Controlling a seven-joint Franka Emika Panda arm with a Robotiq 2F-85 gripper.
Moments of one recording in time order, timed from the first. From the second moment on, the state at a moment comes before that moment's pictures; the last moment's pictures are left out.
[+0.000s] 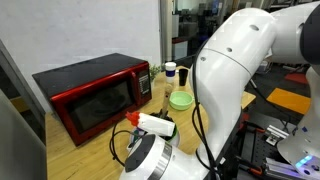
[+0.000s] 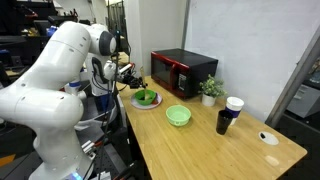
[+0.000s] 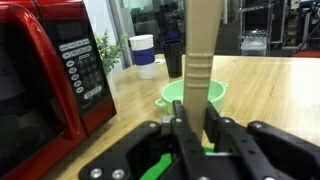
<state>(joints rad) 0.60 0.87 0.34 -1.62 -1.30 1.18 -0.40</state>
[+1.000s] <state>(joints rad) 0.48 0.73 0.38 -1.73 -1.23 1.38 -0.34</state>
